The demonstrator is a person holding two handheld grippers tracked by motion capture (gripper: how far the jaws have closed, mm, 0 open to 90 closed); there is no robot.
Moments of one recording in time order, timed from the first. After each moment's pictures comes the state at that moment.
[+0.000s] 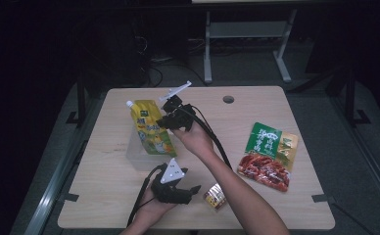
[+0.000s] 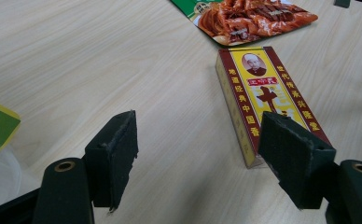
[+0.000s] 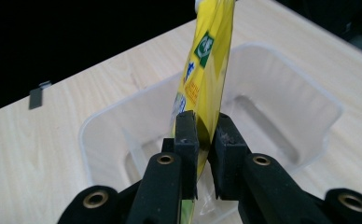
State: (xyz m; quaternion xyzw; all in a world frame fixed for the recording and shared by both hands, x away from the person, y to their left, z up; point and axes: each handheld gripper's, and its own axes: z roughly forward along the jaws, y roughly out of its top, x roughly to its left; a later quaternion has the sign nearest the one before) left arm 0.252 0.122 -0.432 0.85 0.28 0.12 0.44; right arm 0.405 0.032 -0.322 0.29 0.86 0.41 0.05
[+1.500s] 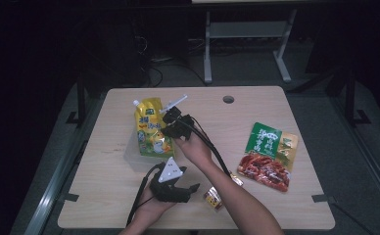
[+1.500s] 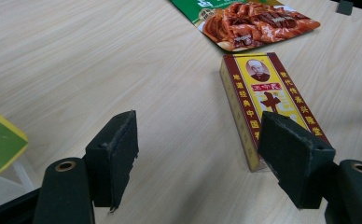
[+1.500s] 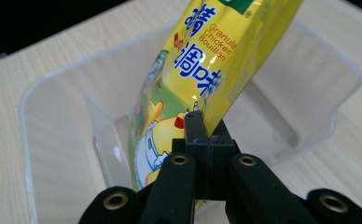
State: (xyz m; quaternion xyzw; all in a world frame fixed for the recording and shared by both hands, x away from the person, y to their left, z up) left arm 0.254 0.125 -0.429 0.84 0.28 0.13 0.44; right arm 0.404 0.039 -0.362 0.31 0.87 0.38 0.08
